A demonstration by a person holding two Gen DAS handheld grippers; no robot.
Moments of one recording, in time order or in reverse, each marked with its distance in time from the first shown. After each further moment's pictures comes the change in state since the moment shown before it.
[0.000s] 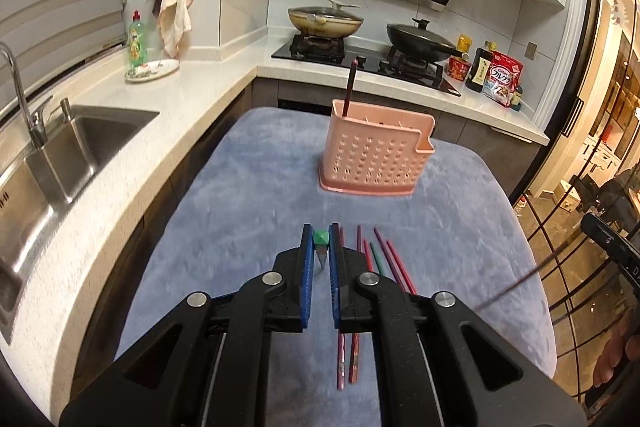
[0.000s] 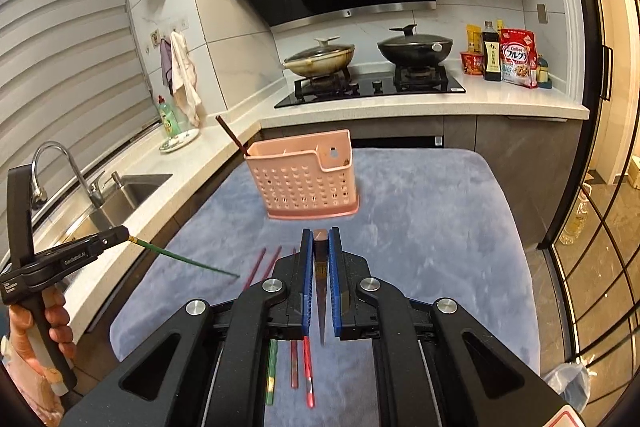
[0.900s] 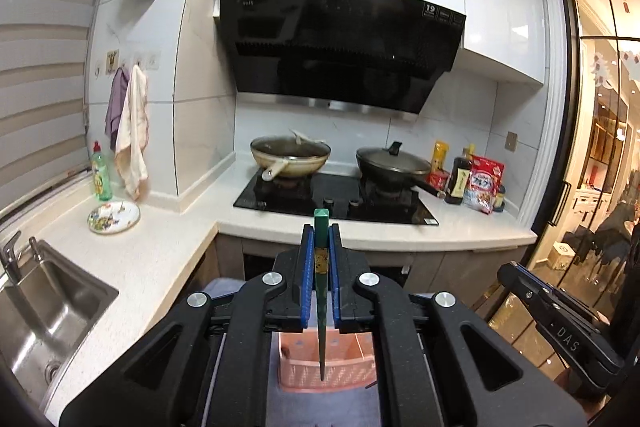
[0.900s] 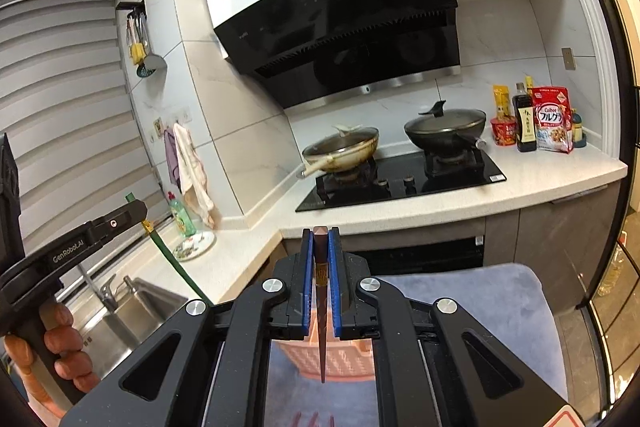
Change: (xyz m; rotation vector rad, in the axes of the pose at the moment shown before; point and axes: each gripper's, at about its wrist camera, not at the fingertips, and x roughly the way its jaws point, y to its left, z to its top) left arm 0.012 -0.068 0.212 0.058 -0.372 -0.059; right arm 0.090 0.013 0.189 0.091 -0.243 0.096
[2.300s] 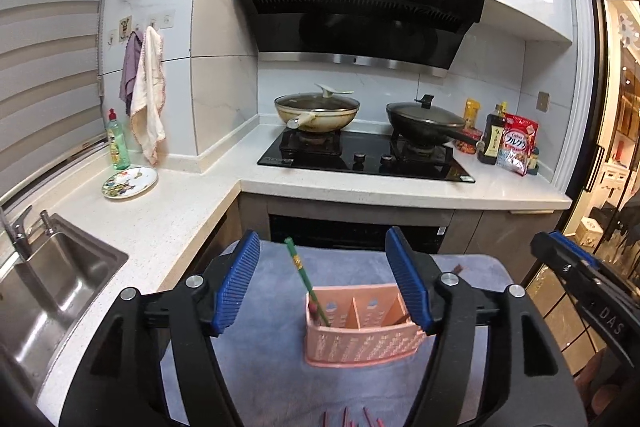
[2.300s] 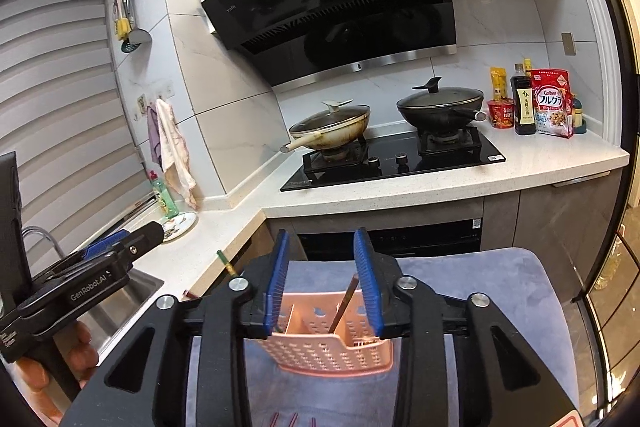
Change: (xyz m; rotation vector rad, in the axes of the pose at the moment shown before) left arm 0.036 0.010 -0.069 0.033 0.134 0.115; right arm 0.023 -0.009 -0.050 -0.033 0.072 -0.037
